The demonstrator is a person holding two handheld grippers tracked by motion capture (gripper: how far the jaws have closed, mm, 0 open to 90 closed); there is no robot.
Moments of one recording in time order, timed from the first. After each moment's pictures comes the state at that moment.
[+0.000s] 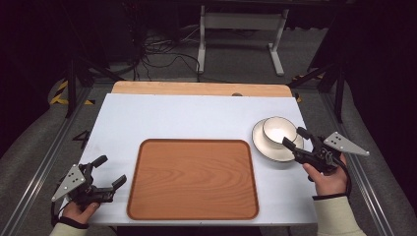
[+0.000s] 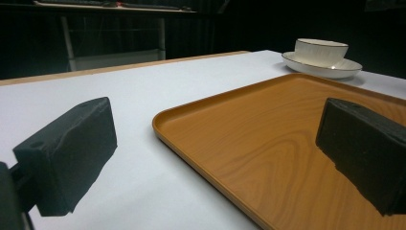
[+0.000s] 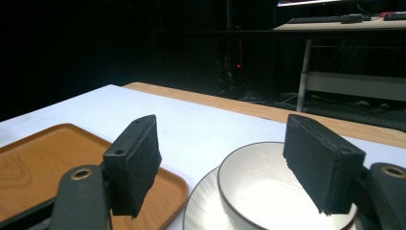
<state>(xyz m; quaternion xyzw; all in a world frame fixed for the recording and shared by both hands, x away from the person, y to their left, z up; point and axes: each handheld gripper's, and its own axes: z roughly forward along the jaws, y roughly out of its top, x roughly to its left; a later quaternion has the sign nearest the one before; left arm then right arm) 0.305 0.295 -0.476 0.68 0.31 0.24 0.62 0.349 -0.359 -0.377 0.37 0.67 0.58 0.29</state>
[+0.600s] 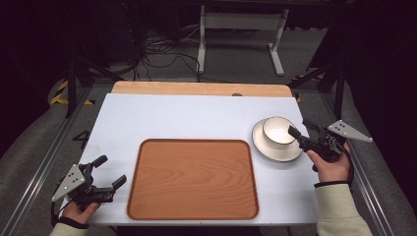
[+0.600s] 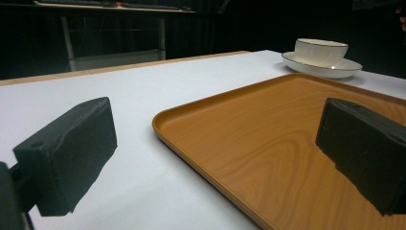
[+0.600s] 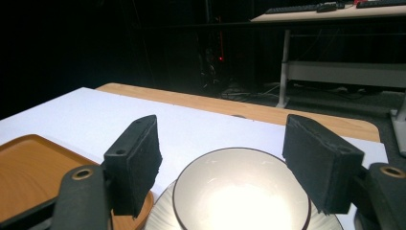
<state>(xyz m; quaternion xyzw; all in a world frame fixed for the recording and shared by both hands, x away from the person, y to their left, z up) 0.305 0.295 -0.476 0.68 0.31 0.24 0.62 0.378 -0.376 -0.368 0.41 0.66 0.56 0.29</state>
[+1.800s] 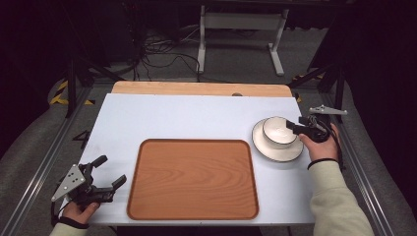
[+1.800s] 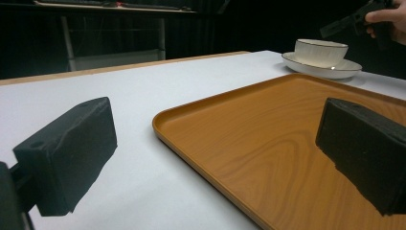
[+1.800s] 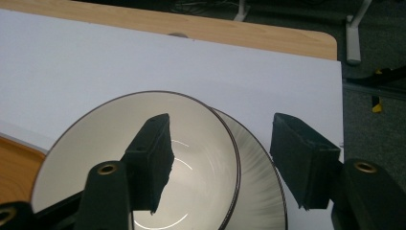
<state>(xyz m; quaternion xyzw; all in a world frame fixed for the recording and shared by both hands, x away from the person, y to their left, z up) 0.305 0.295 -0.476 0.68 0.31 0.24 0.62 0.451 -0.382 -0.386 0.52 0.72 0.38 0.26</state>
